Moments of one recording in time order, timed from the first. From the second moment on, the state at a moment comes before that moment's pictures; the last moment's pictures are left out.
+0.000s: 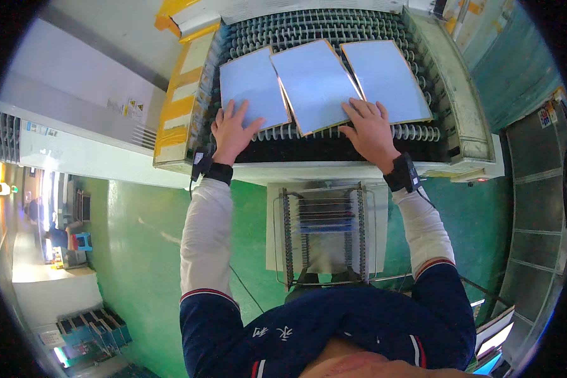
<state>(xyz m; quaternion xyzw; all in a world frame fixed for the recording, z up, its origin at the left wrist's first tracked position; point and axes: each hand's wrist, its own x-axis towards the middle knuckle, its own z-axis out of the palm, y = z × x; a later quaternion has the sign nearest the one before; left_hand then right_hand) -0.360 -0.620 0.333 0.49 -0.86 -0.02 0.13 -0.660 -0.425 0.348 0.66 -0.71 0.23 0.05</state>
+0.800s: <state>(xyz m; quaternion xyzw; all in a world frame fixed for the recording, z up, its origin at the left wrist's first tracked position) -0.363 -0.640 0.328 0.44 -0.89 -0.03 0.12 -0.662 -0.438 0.342 0.66 -0.69 0.29 0.07</state>
